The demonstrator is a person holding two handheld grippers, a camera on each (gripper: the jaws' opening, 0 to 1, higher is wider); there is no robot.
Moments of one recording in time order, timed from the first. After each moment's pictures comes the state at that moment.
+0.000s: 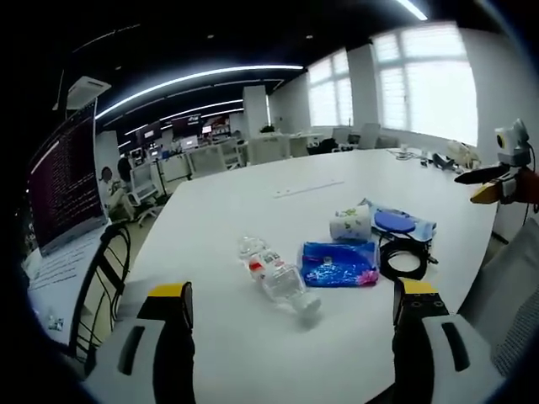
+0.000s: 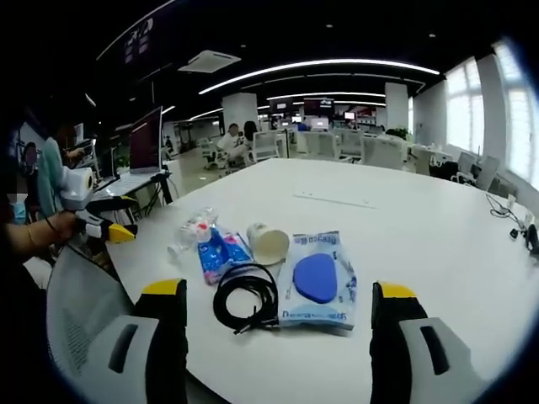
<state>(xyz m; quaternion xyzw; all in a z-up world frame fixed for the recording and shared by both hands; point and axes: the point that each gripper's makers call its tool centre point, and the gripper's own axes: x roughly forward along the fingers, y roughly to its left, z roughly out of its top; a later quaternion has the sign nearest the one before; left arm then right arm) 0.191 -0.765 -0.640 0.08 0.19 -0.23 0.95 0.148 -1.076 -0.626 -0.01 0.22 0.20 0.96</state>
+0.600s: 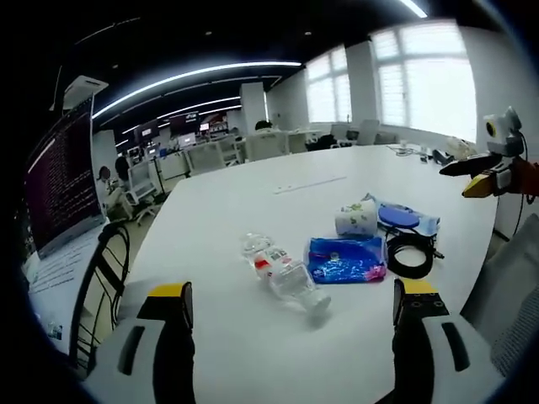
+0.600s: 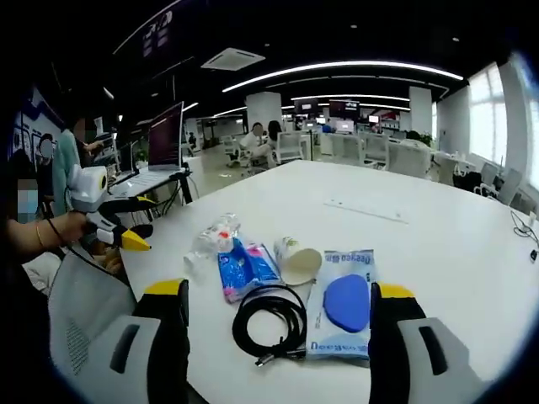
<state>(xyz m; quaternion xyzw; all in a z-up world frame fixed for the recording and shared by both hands) 0.204 -0.755 -0.650 0.09 0.20 -0.24 0.95 0.179 -1.026 -0.622 -0.02 0.21 0.26 0.94</state>
